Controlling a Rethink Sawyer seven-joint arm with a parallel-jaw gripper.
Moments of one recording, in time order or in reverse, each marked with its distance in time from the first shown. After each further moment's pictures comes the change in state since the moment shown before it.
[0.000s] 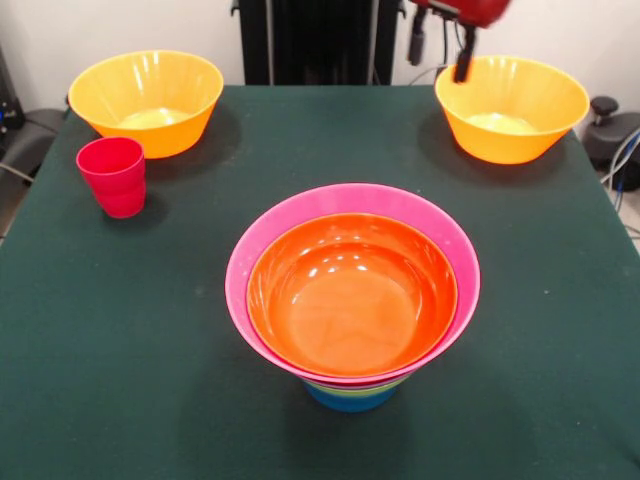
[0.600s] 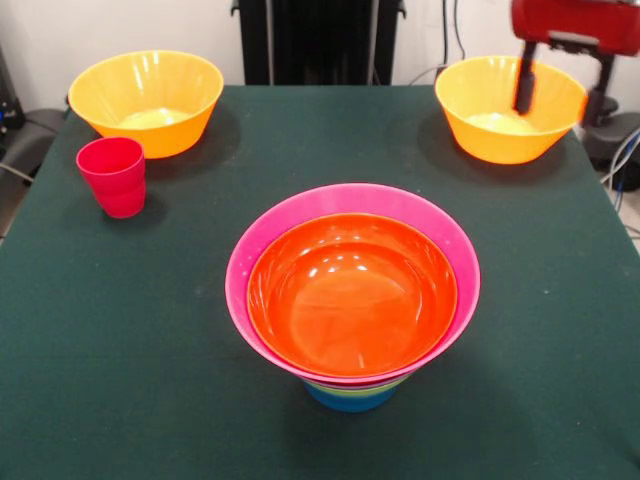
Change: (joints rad) arm 0.014 0.120 0.071 -0.436 0.000 0.215 0.000
